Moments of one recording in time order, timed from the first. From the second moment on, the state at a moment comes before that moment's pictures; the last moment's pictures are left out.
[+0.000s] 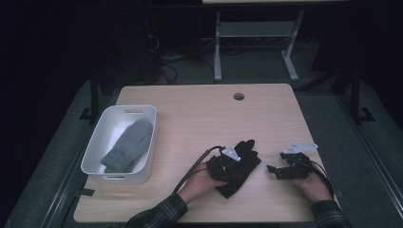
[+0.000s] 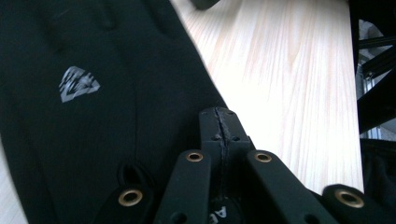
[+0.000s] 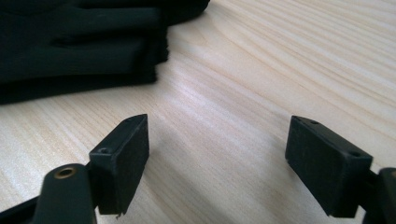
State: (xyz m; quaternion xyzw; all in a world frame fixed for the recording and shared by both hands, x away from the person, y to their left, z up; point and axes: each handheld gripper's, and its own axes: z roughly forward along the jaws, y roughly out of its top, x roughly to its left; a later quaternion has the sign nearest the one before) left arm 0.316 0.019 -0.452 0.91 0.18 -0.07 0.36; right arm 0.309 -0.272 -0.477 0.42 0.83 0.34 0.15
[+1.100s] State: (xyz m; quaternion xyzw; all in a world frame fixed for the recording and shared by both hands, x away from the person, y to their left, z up) left arm 0.348 0.049 -0.432 0.92 0.15 0.02 0.37; right arm 0.308 -0.269 -0.483 0.41 0.82 0.36 0.16
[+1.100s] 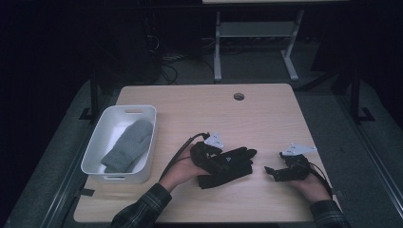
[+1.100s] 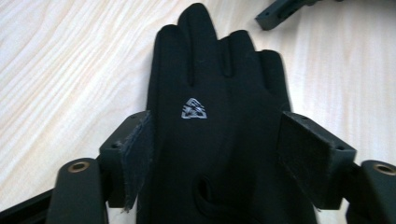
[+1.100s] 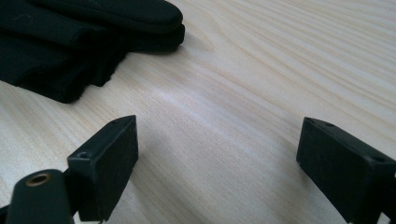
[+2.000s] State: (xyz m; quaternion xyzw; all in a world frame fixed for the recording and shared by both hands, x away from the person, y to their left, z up) left arm 0.357 0.043 -0.465 0.92 0.17 0.01 0.35; right arm 0.308 -0.269 -0.483 0.41 0.82 0.36 0.16
